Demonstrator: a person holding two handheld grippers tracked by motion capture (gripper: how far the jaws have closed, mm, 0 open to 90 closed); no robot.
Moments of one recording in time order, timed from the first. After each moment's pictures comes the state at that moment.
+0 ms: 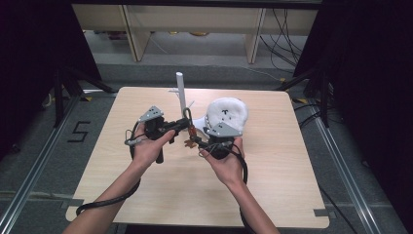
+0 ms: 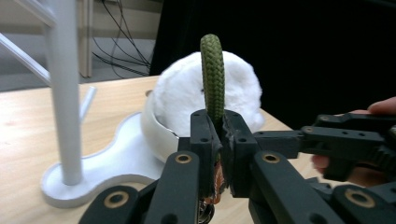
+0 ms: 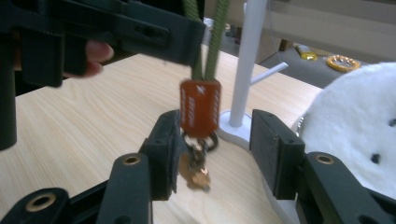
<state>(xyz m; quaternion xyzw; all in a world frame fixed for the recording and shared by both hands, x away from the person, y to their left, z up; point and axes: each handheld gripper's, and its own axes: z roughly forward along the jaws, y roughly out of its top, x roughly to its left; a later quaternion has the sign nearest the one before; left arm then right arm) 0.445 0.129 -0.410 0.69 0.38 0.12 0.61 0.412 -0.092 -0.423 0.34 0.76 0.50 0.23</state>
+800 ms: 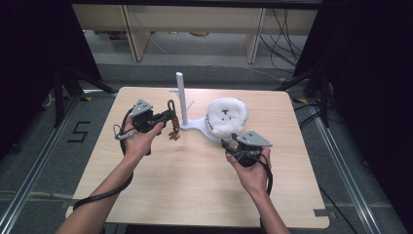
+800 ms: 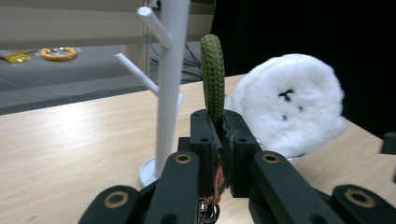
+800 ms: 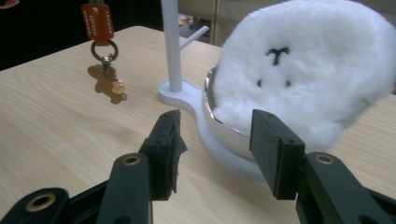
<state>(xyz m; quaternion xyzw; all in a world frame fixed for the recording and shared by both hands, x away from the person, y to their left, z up) 0.463 0.161 -0.406 0.68 0.42 0.22 0.56 0.394 -0.163 -0.439 0.41 0.73 0.48 0.26</state>
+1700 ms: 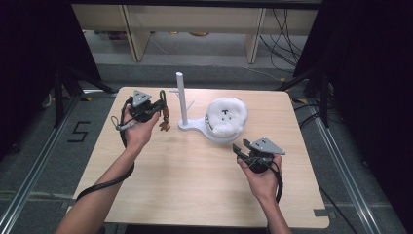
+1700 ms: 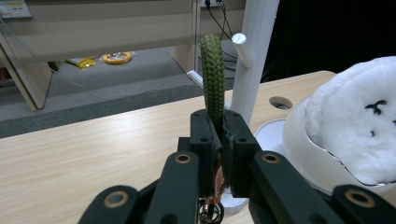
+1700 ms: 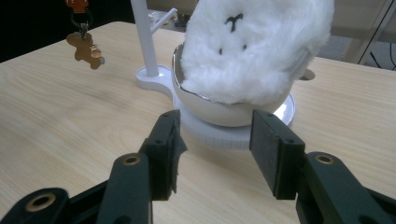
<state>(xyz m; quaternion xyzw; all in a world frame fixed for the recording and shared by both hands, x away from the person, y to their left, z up) 0.490 0.167 -0.397 0.67 0.46 0.30 0.50 0.383 -0.196 -0.453 0.44 0.71 0.47 0.27</state>
